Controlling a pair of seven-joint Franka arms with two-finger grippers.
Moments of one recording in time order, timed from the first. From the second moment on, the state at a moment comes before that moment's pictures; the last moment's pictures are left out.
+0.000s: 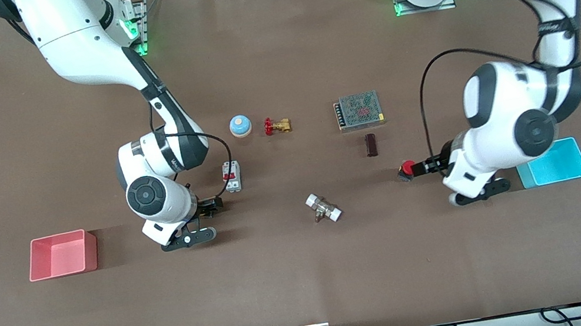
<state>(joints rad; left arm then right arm) -0.20 0.61 -0.04 -1.49 -0.15 1.94 -0.37 0.53 0.78 -0.19 -1.48 0.17 2.16 0.19</state>
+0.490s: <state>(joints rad) -0.27 0.64 -0.04 -1.62 -0.07 2.09 -0.46 0.54 0.78 -0.19 -1.48 0.19 2.16 0.25</state>
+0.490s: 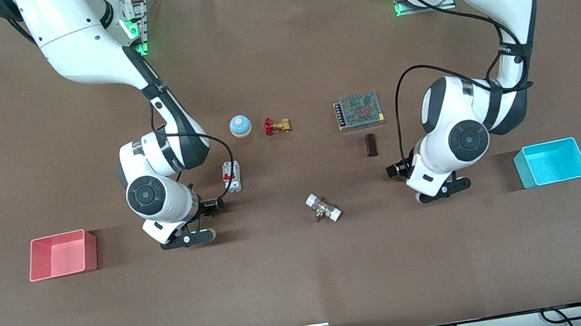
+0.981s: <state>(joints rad) -0.27 0.64 -0.04 -1.66 -0.07 2.18 -0.47 0.54 0.78 -0.19 -1.47 0.19 2.15 0.25</state>
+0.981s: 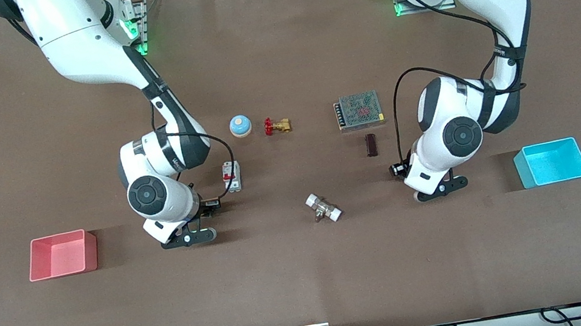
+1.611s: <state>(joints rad) -0.25 0.61 -0.02 -1.65 -0.06 2.18 -0.47 0.44 0.70 -0.23 -1.41 0.19 2.03 0.25</state>
